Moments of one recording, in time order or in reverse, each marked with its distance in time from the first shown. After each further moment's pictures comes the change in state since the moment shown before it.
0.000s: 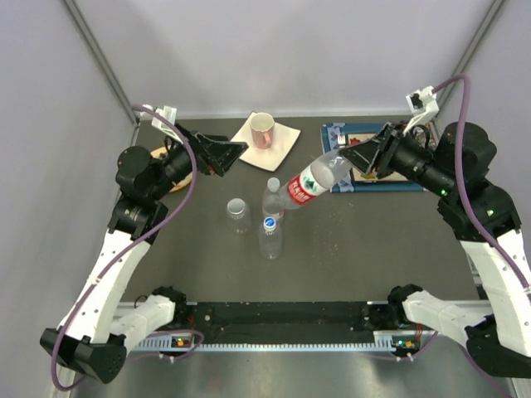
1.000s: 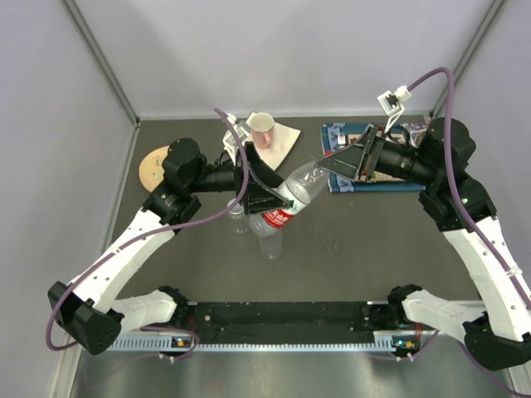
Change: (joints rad) left arm -0.260 0.185 0.040 0.097 0.547 -0.012; right arm -0.019 0.035 -0.106 0.237 -0.442 0.208
